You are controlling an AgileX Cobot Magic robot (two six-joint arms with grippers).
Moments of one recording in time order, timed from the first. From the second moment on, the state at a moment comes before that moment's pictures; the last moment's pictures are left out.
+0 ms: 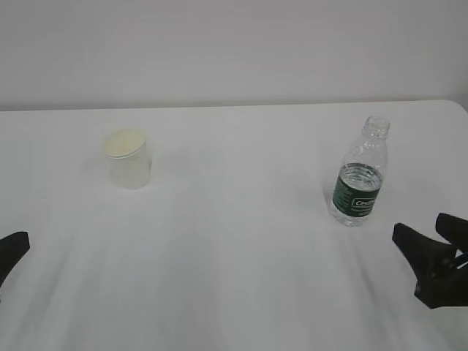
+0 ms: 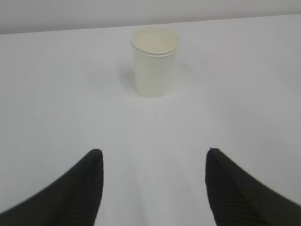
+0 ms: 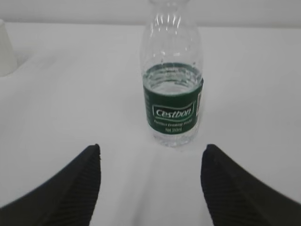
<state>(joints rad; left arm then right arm) -0.23 1.19 0.00 0.08 -0.78 -0.14 0.18 1.54 -0.02 -0.17 -1.13 0.06</state>
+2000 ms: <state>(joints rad) -0.23 1.64 -0.02 0.07 -1.15 -0.14 0.18 1.80 -0.14 -0.18 -1.15 -0.05</state>
